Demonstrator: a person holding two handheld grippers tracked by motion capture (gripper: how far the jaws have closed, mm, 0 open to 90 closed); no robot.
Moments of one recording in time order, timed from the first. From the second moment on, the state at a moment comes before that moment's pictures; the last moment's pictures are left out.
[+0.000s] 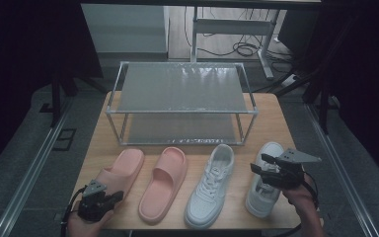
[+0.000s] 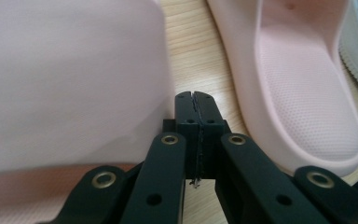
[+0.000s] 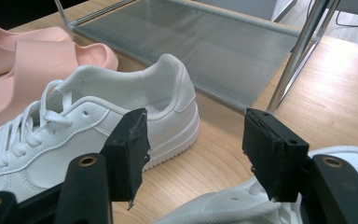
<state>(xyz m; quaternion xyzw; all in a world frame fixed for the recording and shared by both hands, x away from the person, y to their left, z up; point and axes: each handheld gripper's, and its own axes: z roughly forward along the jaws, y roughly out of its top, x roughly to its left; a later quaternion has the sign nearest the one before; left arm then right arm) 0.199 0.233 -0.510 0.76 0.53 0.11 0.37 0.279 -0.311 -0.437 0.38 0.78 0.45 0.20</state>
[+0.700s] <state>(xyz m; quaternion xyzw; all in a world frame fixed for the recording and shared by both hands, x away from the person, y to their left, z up) 0.197 0.263 -0.511 0.73 0.56 0.14 0.37 0.276 -0.318 -0.435 0.38 0.78 0.45 0.21</state>
